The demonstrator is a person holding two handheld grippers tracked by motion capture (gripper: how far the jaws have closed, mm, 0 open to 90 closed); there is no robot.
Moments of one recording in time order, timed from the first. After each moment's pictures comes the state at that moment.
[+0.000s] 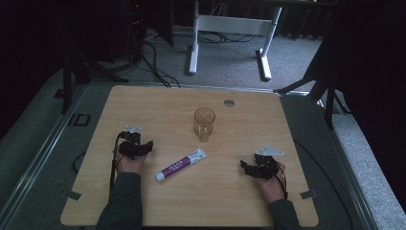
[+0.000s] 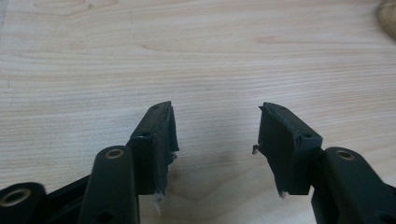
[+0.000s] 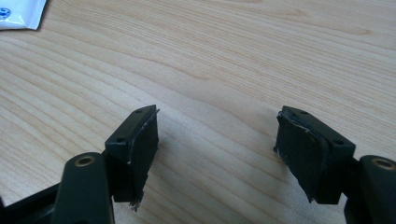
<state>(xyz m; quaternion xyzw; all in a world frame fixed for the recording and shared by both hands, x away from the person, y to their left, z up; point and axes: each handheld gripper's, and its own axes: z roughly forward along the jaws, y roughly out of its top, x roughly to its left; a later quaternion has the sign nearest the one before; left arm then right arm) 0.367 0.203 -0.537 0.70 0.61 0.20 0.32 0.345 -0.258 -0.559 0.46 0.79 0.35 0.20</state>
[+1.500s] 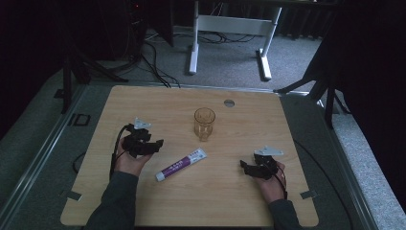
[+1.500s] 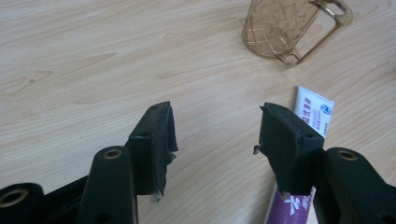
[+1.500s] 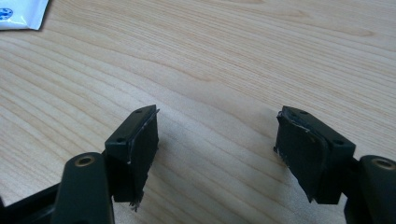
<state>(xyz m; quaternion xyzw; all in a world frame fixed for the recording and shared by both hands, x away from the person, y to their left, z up) 0.341 0.172 -0.464 0.77 0.51 0.17 0.34 0.346 -0.257 -0.559 0.45 0.80 0.35 0.20</state>
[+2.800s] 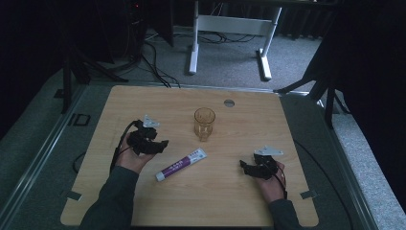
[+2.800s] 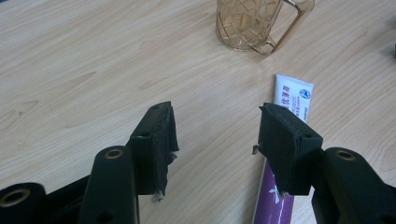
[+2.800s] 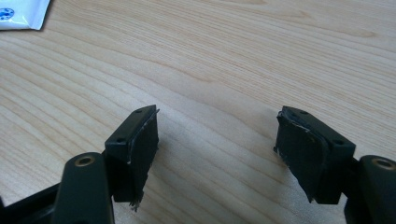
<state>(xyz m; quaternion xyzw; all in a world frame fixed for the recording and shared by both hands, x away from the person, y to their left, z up) 0.343 0.156 -0.446 0.82 0.45 0.17 0.31 0.346 -0.257 -0.559 0.45 0.80 0.35 0.20</state>
